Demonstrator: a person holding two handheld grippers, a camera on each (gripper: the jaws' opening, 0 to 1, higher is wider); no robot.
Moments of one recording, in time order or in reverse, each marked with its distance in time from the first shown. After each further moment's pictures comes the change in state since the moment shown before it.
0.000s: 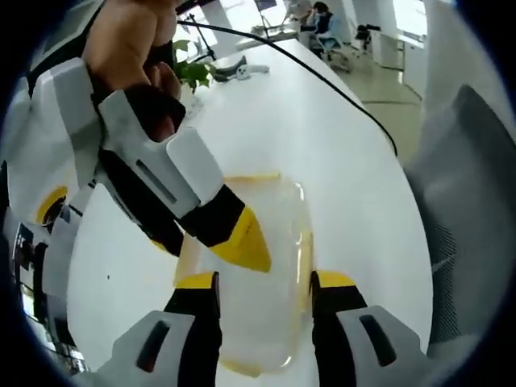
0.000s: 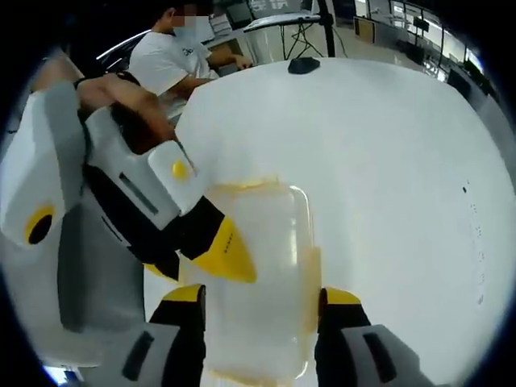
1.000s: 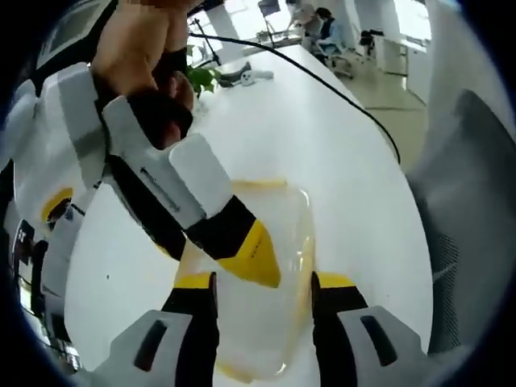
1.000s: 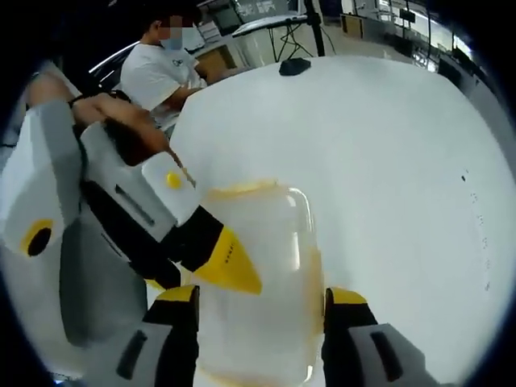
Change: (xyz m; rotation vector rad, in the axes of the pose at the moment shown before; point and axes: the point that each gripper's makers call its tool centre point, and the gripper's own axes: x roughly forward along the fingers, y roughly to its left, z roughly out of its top) left arm -0.002 -0.004 0.007 -0.054 -0.045 0.037; right arm 0.003 0.008 0.003 0.048 -0.059 -0.024
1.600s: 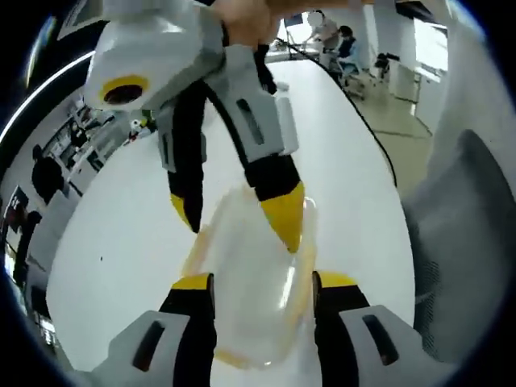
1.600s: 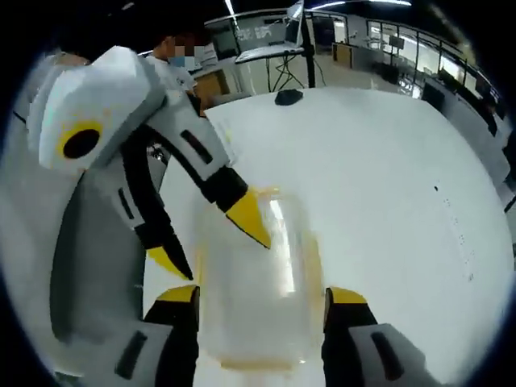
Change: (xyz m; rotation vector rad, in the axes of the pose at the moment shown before) left arm -0.019 0.015 0.001 -0.222 -0.050 -0.048; right arm -0.030 0.010 -0.014 -0.055 -0.137 -0.136
